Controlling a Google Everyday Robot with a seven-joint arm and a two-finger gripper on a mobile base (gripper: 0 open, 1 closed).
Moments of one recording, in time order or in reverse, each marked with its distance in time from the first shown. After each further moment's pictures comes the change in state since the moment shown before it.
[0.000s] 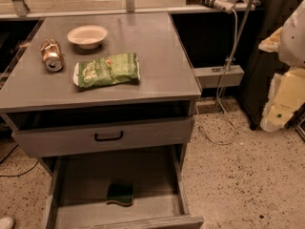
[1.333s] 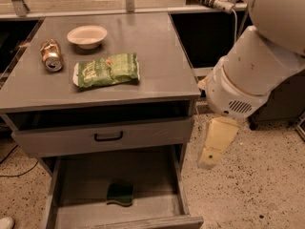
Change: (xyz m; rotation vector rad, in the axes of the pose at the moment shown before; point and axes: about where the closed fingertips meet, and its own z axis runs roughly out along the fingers) arm -0.083 0.070 0.081 -0.106 -0.091 -0.100
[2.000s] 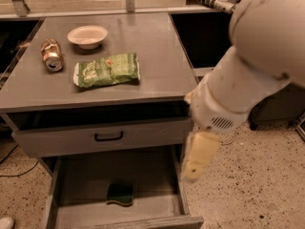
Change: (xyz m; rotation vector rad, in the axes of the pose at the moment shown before) arm -0.018 0.020 0.028 -0.041 -0.042 -0.001
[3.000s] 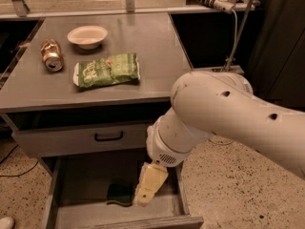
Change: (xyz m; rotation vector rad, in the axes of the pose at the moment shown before) arm -0.056 0.034 0.118 -0.072 -0.135 0.046
